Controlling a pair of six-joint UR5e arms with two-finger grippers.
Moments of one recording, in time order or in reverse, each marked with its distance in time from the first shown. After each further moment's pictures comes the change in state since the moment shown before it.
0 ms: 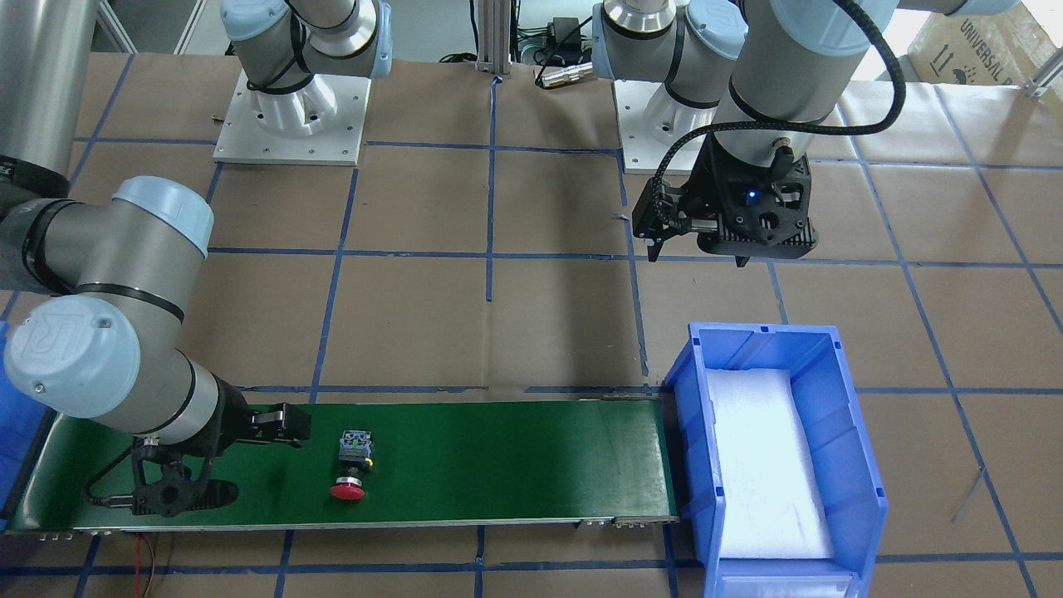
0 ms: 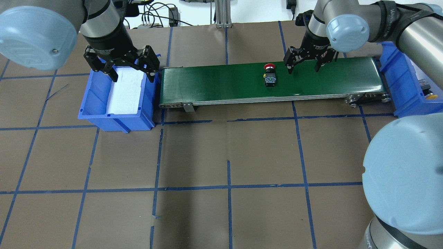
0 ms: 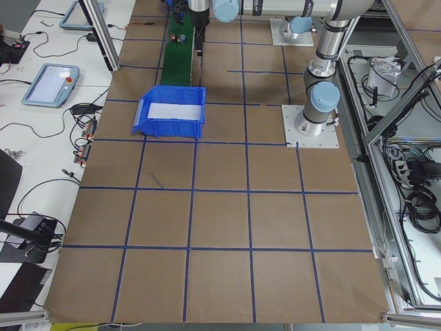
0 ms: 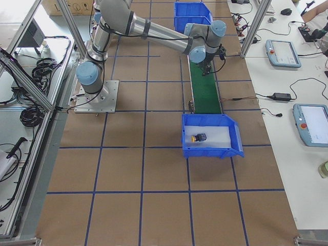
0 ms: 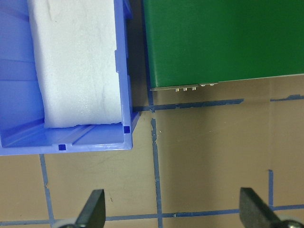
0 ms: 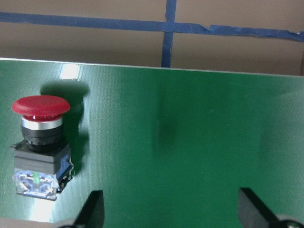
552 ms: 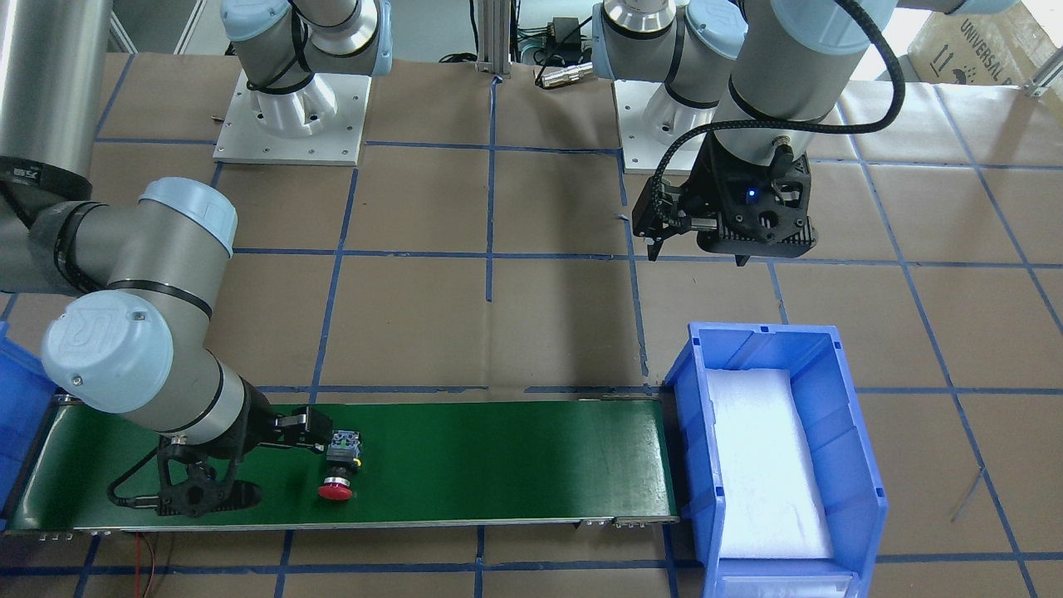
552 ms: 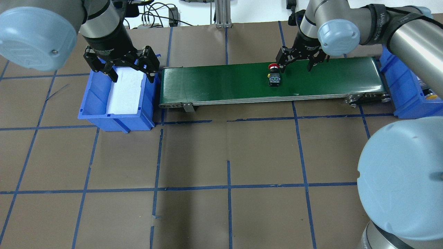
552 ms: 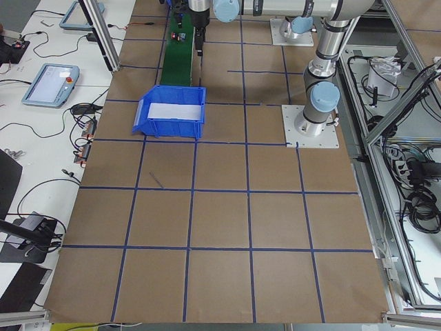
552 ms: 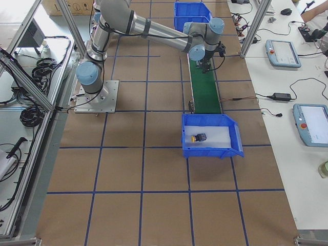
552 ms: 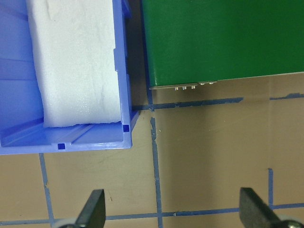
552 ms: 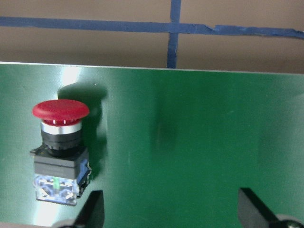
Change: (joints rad) left arm -0.001 0.002 -0.002 0.000 0.000 0.002; right arm 0.034 0.005 0.007 -0.052 0.014 0.034
